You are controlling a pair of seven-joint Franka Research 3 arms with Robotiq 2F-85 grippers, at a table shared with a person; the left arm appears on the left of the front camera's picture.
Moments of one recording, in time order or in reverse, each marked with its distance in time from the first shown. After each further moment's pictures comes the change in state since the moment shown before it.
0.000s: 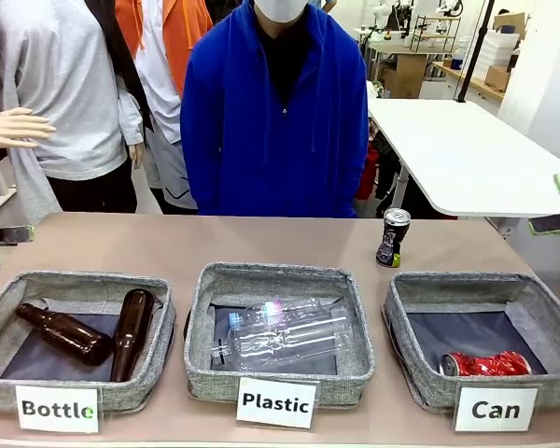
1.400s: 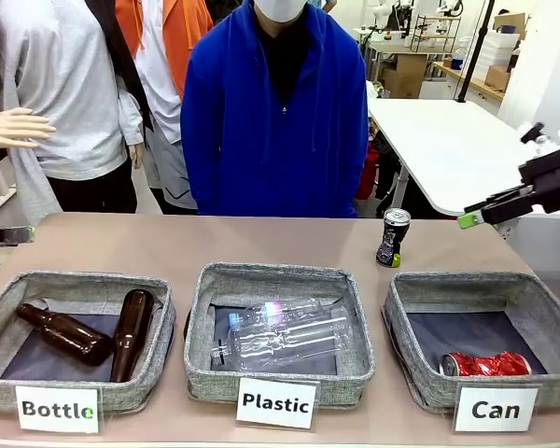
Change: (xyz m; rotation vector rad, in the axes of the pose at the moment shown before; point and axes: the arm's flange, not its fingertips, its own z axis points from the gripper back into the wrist) left arm 0.000 0.000 0.000 0.000 0.000 0.001; right arm 0.118 -0.180 -0.051 -0.349 0.130 0.580
